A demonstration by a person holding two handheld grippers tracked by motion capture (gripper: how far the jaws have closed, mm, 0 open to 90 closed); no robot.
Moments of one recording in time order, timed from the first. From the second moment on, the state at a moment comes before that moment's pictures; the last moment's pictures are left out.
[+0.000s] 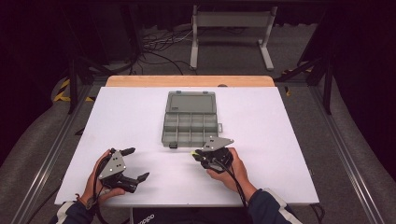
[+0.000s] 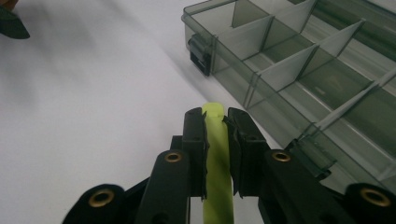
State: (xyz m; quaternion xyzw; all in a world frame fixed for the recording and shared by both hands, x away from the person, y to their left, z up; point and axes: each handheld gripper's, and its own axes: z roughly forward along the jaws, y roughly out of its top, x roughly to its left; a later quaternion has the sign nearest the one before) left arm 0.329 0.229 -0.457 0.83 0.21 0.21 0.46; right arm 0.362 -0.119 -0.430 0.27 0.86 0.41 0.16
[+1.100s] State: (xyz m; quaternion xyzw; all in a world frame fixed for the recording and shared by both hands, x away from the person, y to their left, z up) left arm 0.332 0.227 -0.460 0.84 0.21 0.21 0.46; right arm 0.370 -0.131 -0.412 0.27 0.84 0.44 0.18
